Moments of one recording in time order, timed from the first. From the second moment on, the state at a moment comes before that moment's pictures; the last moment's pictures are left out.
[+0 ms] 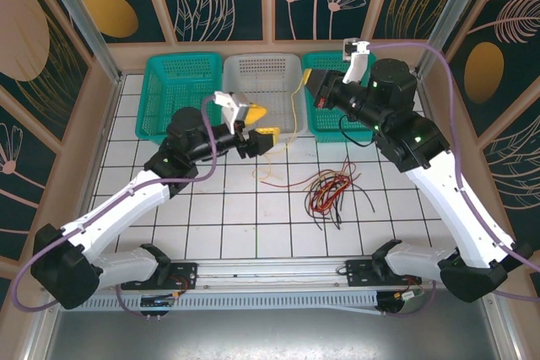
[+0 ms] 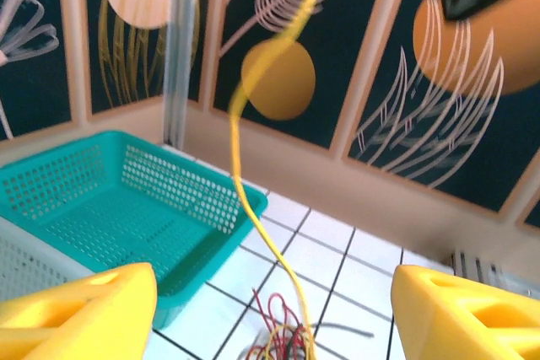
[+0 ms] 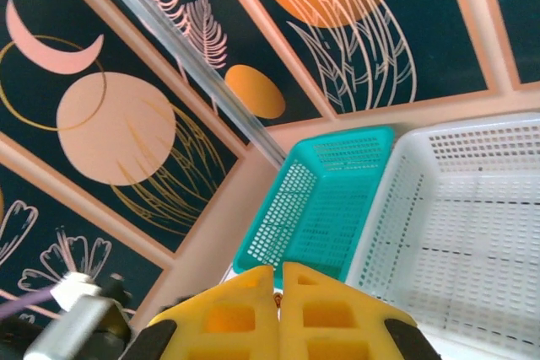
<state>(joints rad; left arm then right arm) -0.65 1.20 0.94 0.22 0.51 -0.19 0.61 1.18 1.54 -0.47 -0.16 0.58</state>
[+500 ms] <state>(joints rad) -0.67 1.29 0.99 0.17 0.51 -0.11 0.61 1.19 1.56 -0.44 -0.24 0.58</state>
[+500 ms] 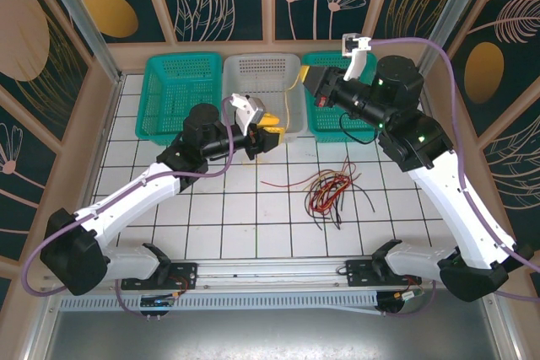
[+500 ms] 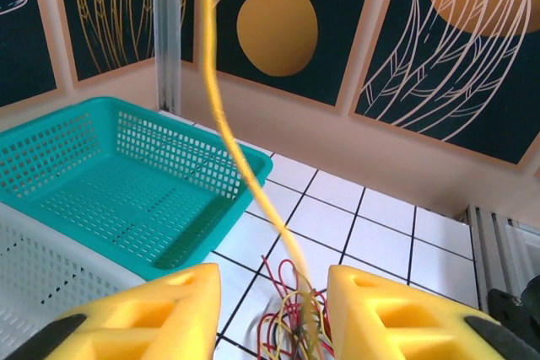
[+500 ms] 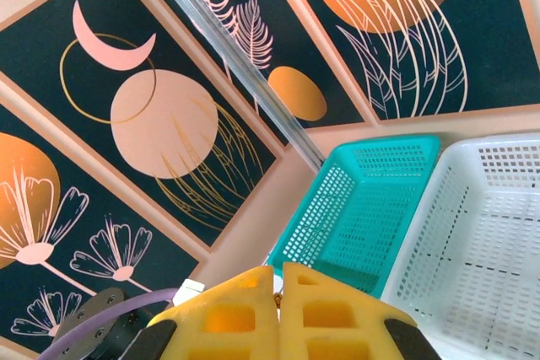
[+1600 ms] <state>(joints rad) -0.68 1.20 0.83 0.30 0.40 -0.20 0.49 1.12 1.51 -0.42 -0.21 0.67</state>
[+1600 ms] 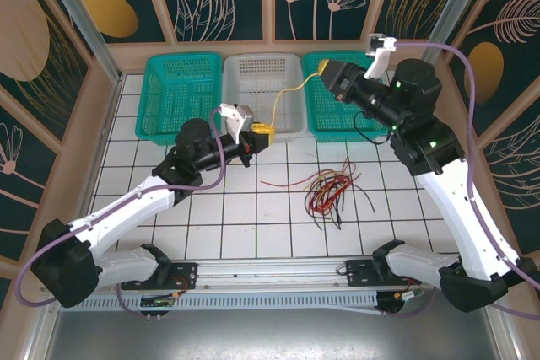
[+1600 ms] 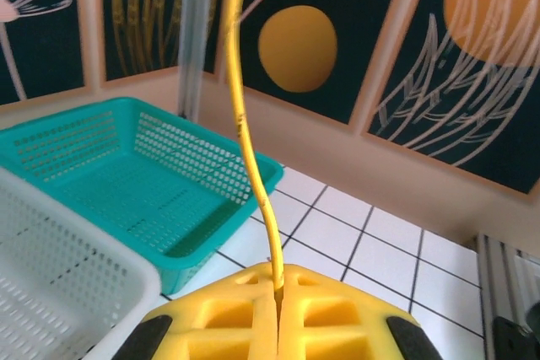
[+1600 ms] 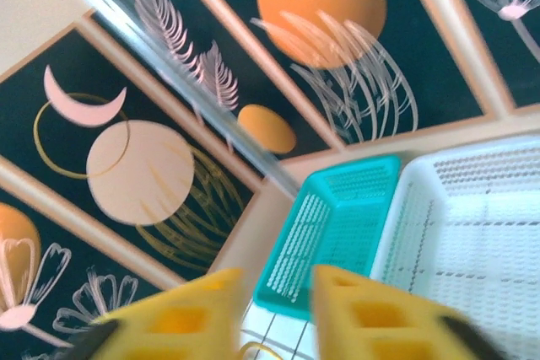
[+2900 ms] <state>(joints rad) -0.18 1.88 1.55 -0.28 -0.22 -0.29 0.41 0.92 0.86 -0.64 0.05 0.81</state>
